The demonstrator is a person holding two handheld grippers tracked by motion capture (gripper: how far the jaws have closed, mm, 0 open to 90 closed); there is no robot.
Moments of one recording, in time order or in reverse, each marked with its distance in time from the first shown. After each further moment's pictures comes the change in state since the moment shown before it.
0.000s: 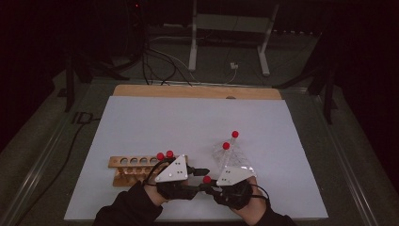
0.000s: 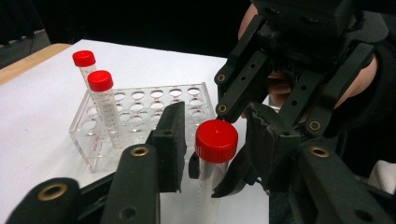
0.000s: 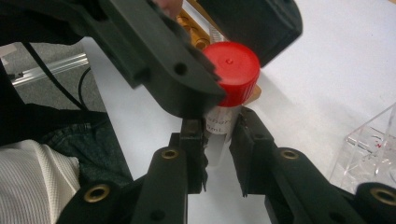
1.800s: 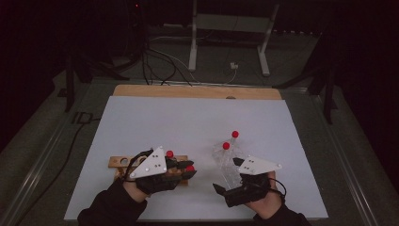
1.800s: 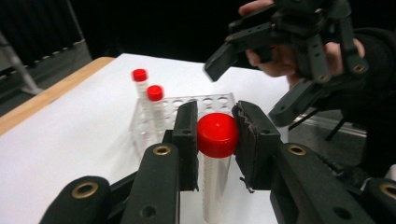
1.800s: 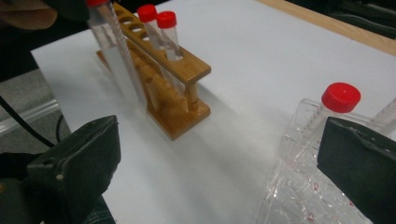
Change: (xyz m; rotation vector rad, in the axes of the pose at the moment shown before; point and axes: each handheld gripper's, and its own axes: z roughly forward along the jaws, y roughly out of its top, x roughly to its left) left arm 0.008 0.015 -0.058 -0.023 0.116 0.014; right arm -0.025 -0.002 -0.037 -0.123 -0.113 0.127
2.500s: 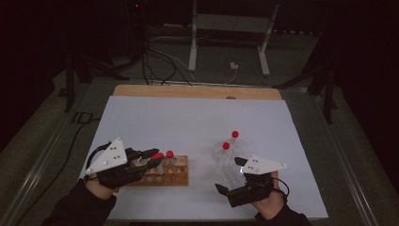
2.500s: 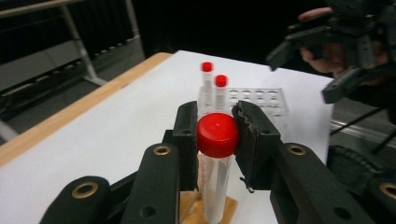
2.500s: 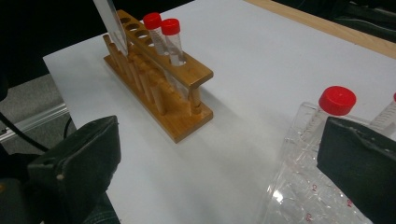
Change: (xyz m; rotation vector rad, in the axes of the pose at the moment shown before) left arm 0.023 -0.006 -0.072 -0.007 0.188 -0.048; right arm -0.004 -0.001 -0.006 -0.022 0.024 0.006
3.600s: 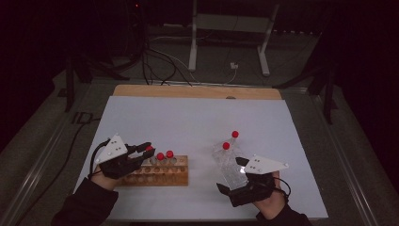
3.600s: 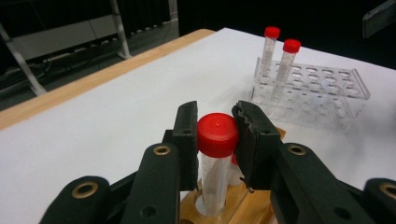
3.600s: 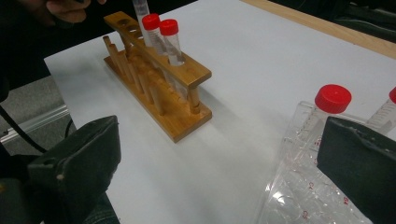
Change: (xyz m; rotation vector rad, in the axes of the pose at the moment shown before) left arm 0.034 -0.054 0.028 0.041 0.121 -0.107; right arm -0.003 -0.002 -0.002 -0.005 0.005 0.005
